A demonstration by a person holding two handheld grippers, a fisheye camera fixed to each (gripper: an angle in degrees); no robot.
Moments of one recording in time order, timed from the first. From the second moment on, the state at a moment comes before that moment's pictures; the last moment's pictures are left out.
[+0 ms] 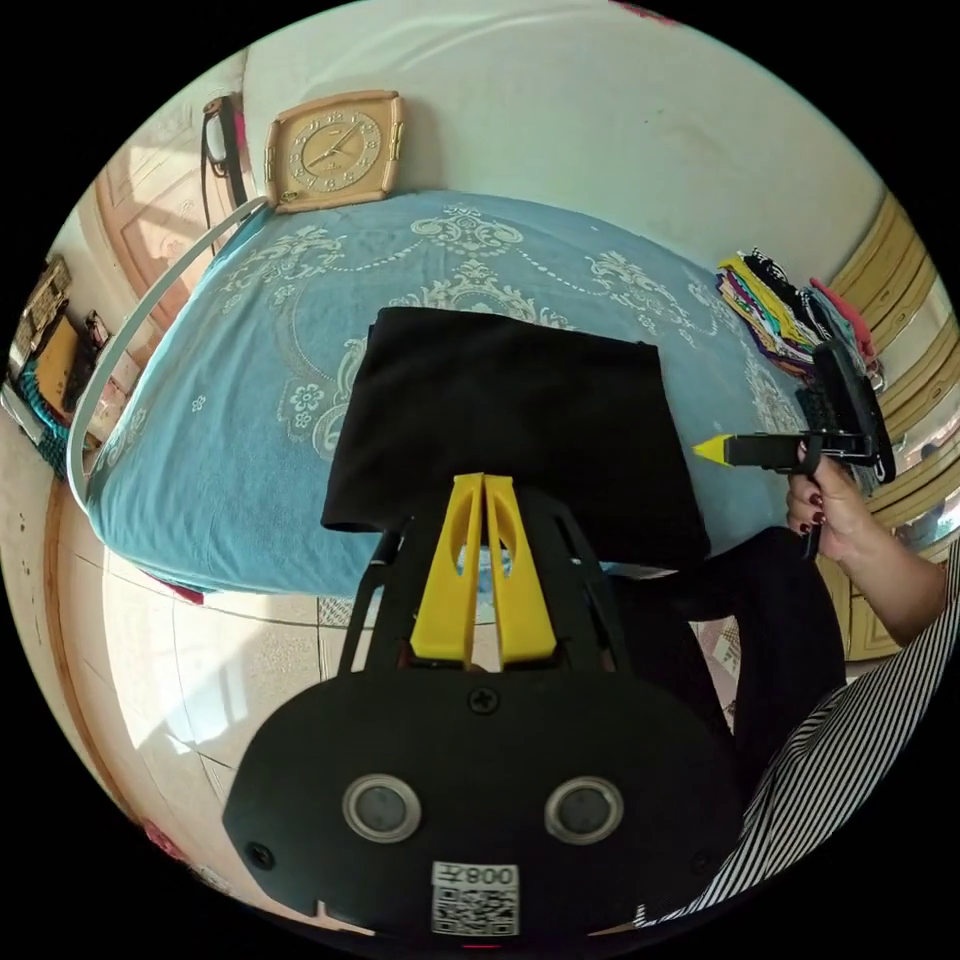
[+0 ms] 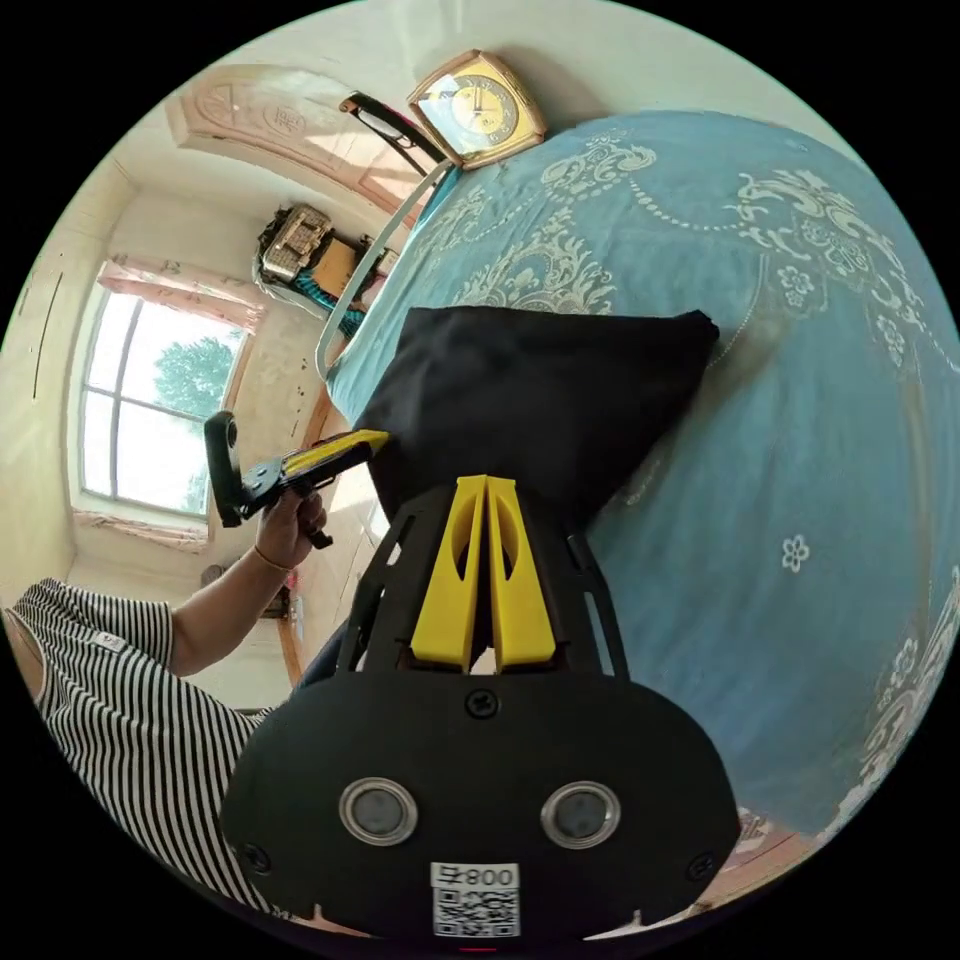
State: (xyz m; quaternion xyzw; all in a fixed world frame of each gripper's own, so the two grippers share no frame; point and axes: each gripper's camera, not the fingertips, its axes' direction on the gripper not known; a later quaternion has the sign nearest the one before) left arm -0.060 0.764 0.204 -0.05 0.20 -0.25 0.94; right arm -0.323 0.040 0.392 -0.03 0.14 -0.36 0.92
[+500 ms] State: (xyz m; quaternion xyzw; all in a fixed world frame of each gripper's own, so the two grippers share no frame) left arm 0.001 0.827 0.161 -0.07 0.29 -0.26 0.92; right arm -0.218 0.049 0.373 -0.09 0.08 -0.26 0.96
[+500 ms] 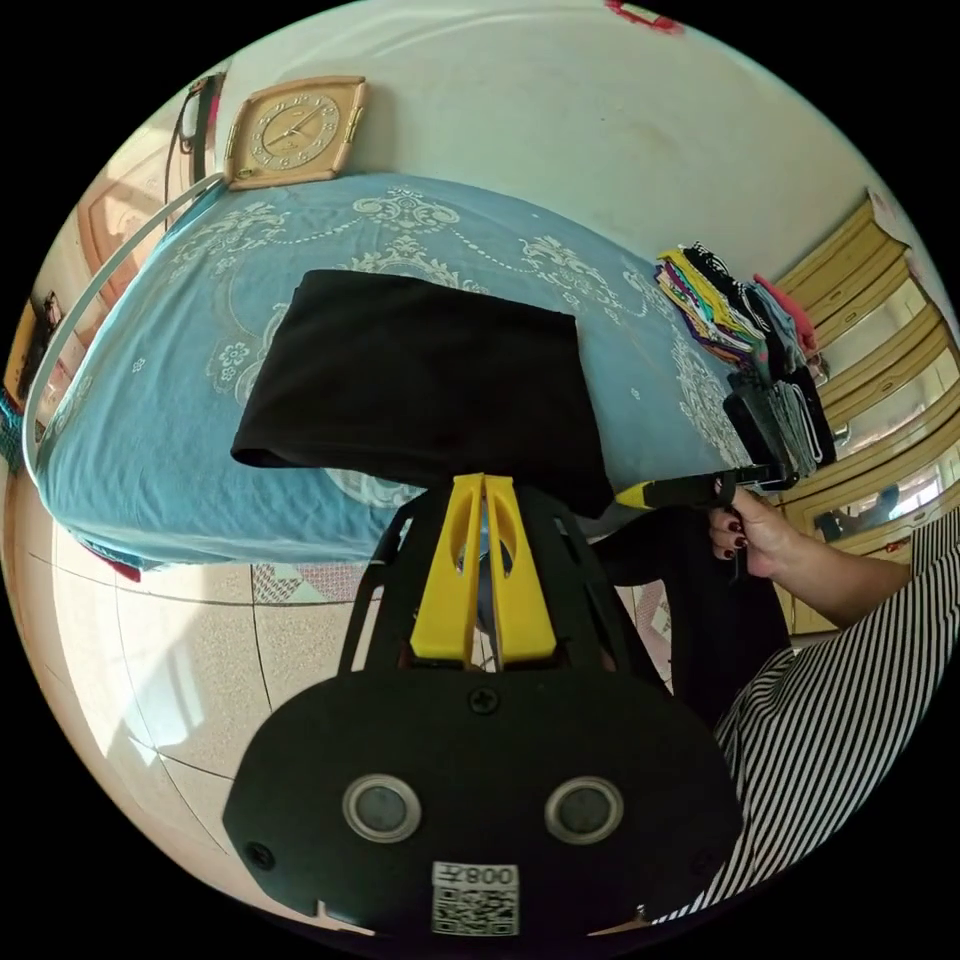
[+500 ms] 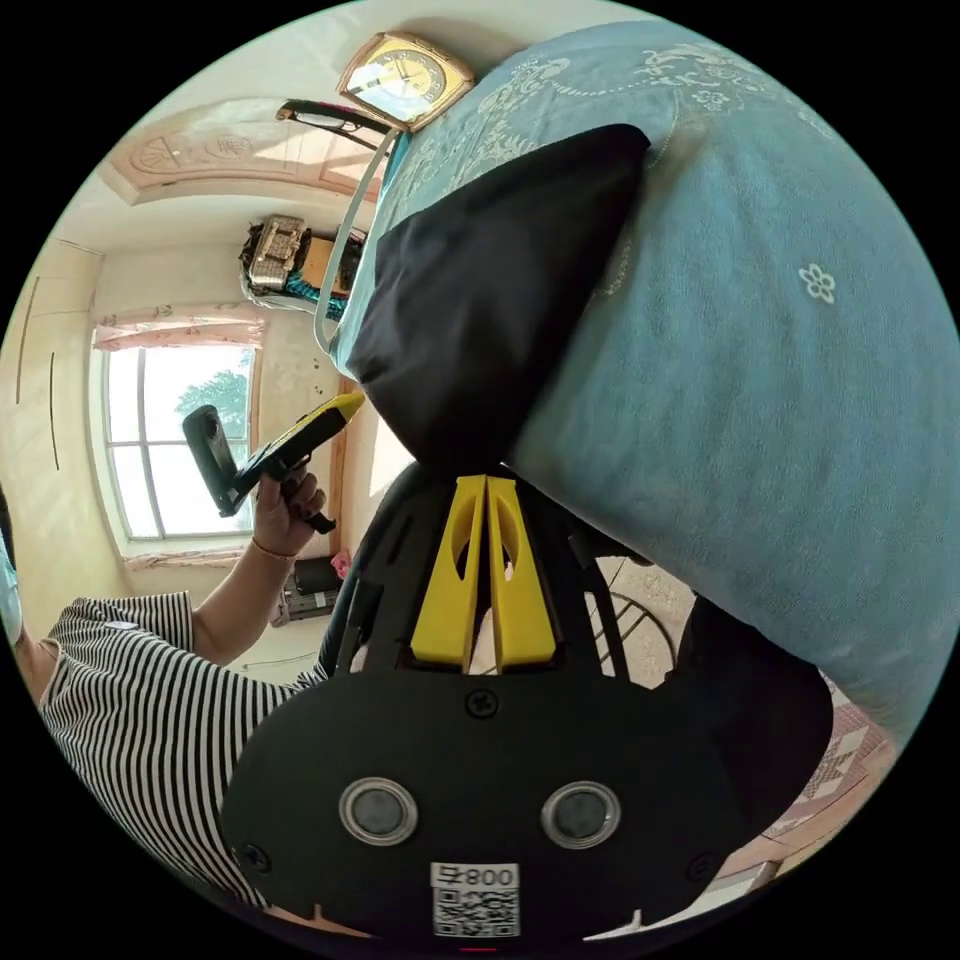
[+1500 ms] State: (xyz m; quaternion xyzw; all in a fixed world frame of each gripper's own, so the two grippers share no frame) left arm 0.066 1.029 0.218 -0.06 0.60 -0.43 0.68; right arm -0.113 0.009 0.385 -0.11 -0.17 -0.08 0.98
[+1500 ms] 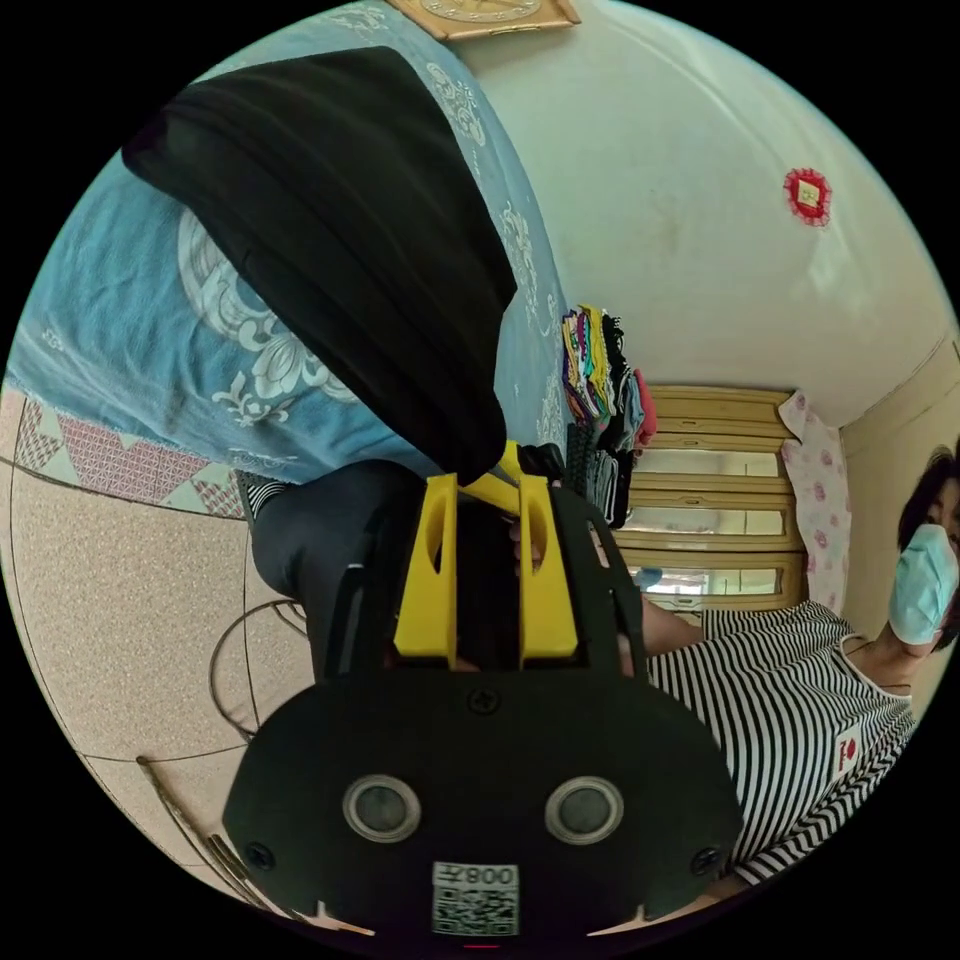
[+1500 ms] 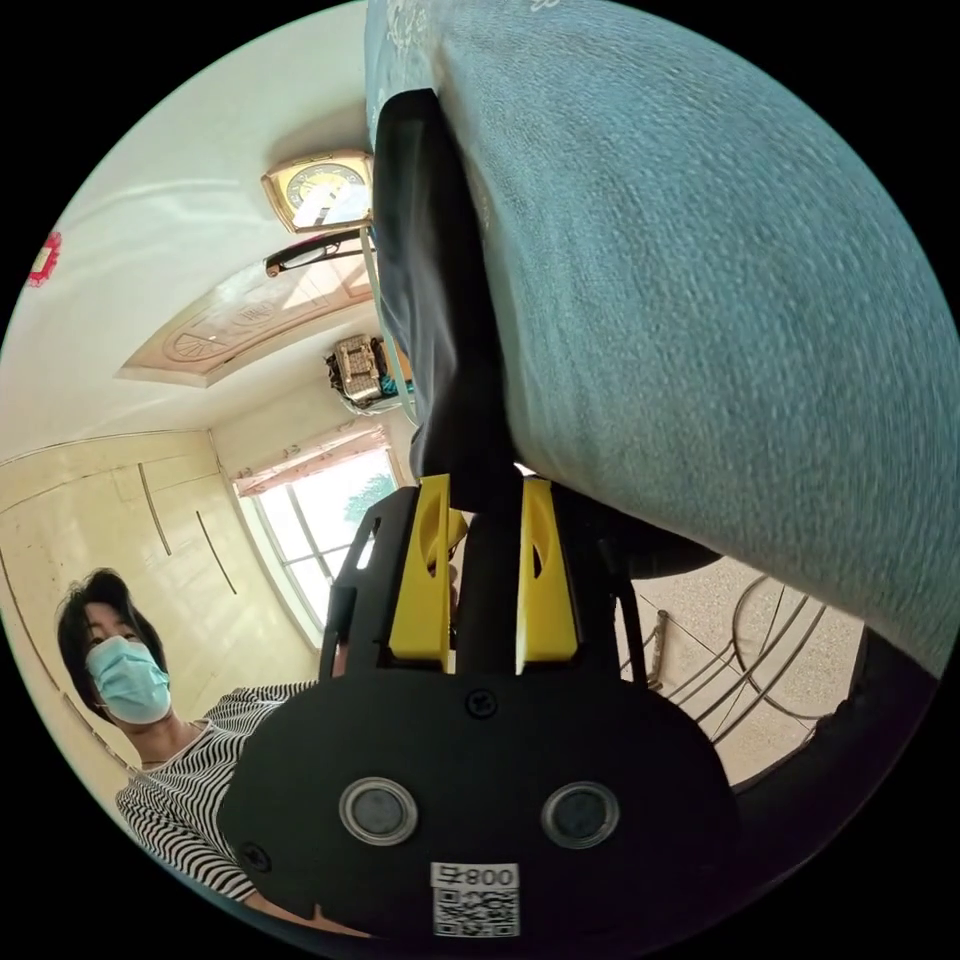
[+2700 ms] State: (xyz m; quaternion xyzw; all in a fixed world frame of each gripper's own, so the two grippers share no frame) left arm 0.128 1.177 0.211 0.03 0.65 -0.57 0.49; right arm -0.182 0.027 0.422 -0.09 -0.20 -0.11 0.97
